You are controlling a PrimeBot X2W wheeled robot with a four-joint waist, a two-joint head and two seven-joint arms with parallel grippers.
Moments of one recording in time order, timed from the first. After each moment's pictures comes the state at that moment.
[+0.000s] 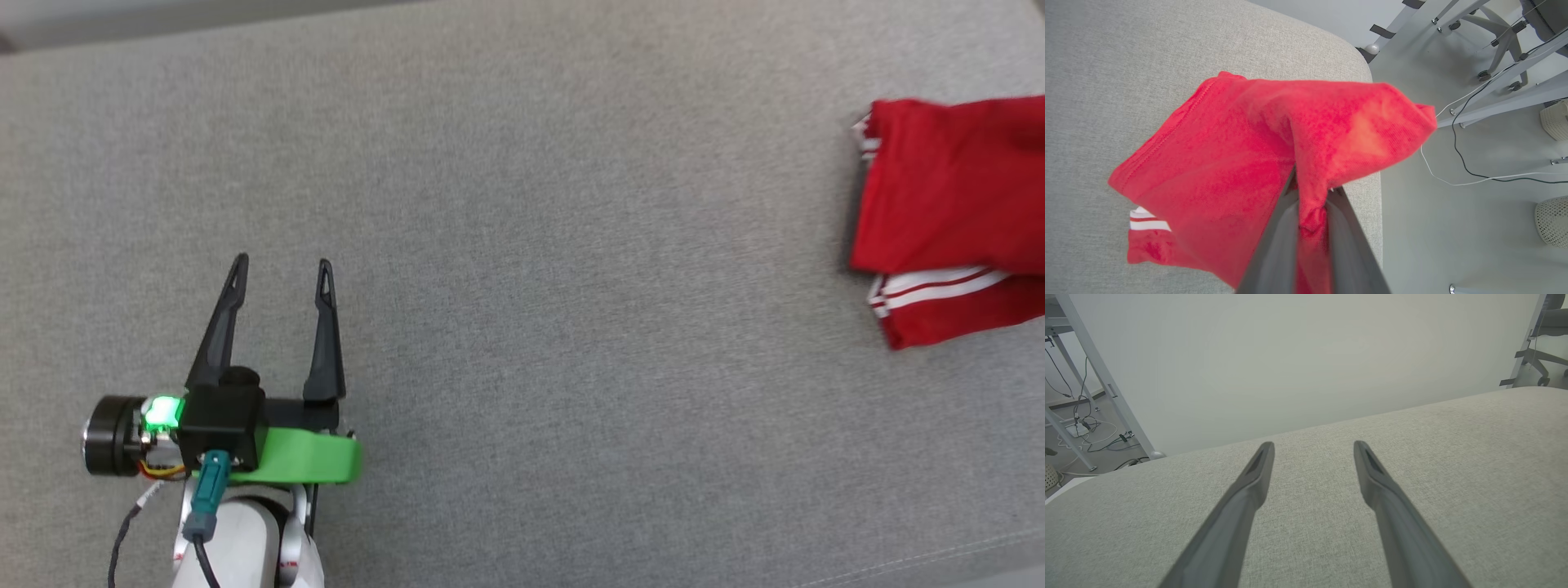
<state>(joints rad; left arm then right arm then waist) -0.11 0.16 -0.09 -0.07 -0.01 0.07 -0.26 -0.62 -0.92 0.39 0.27 0.67 0.13 0.37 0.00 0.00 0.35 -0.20</state>
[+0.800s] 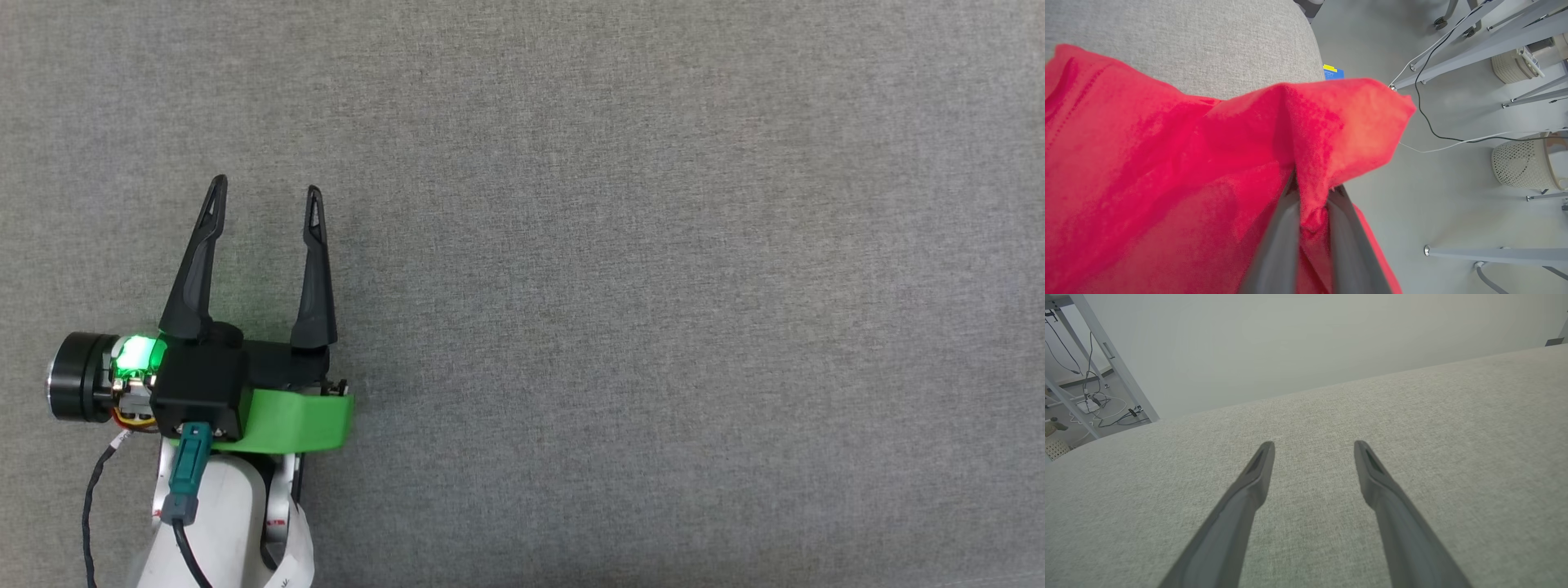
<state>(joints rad) -0.21 0.21 -0.12 -0.16 0.00 0.08 -0.26 -0.88 -0.94 0.27 0.73 0.56 0.13 0.23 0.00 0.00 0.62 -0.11</state>
